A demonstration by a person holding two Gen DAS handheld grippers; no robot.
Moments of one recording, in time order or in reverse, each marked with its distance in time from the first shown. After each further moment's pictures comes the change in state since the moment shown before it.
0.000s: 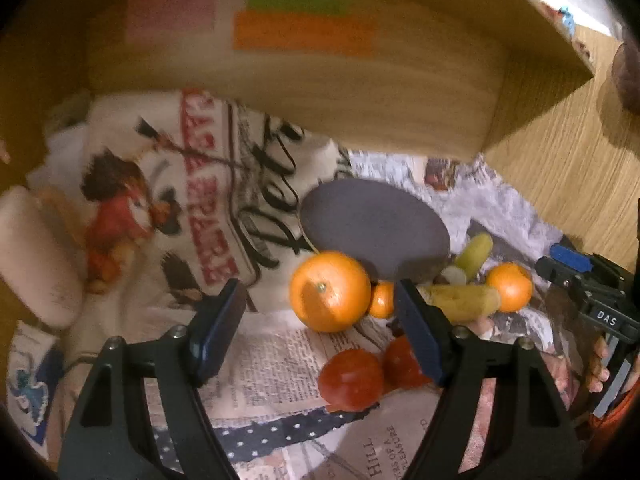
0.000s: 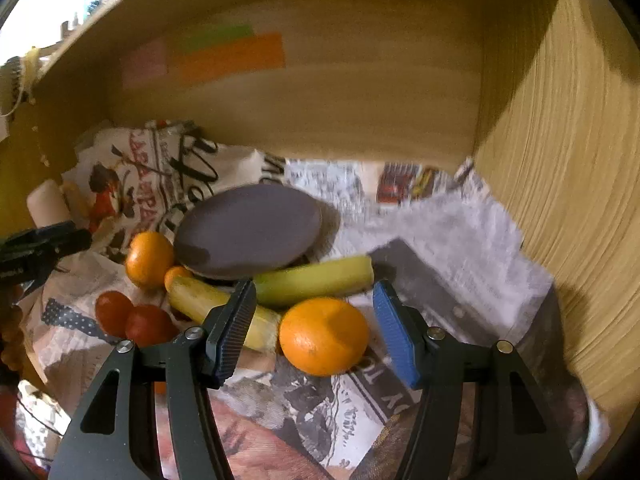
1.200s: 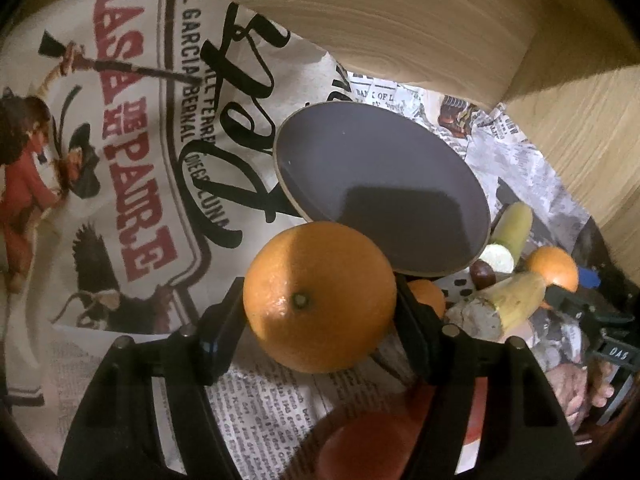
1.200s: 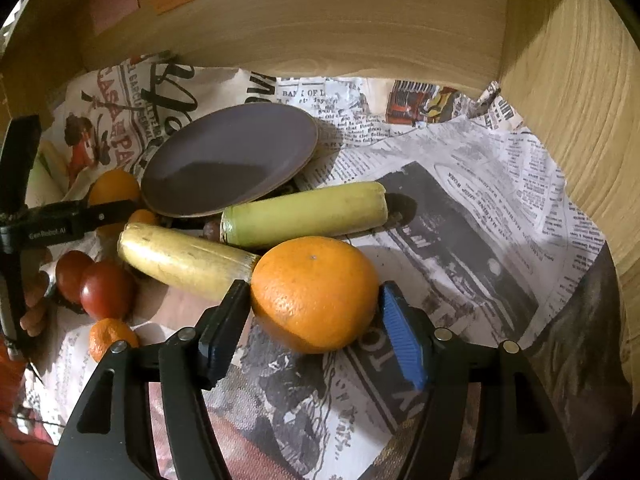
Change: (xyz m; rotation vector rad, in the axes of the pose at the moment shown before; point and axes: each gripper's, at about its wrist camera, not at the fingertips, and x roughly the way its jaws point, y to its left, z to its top) left arm 0.106 0.009 0.007 -0.012 0.234 -0.061; right arm 0.053 -0.007 -0.009 0.011 0.239 0.024
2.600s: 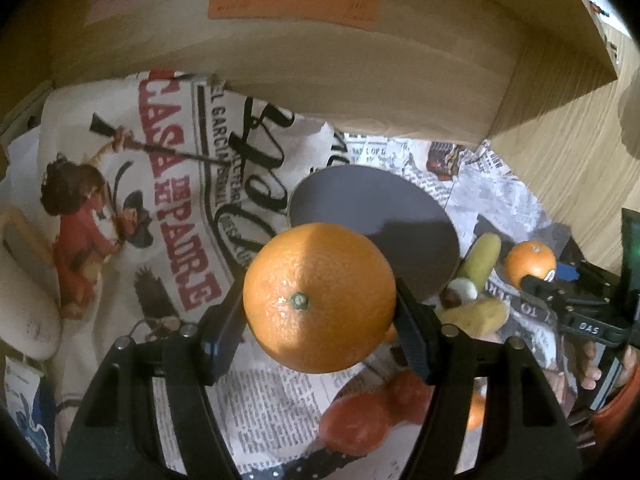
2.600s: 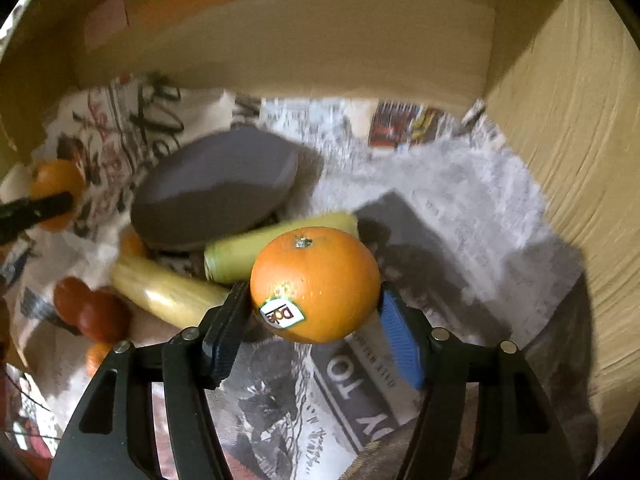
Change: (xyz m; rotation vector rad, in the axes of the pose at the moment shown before) left arm -0.070 -0.007 0.021 0.019 -0.127 0.022; right arm -0.015 -0.014 0.017 0.005 -0.061 -0.032
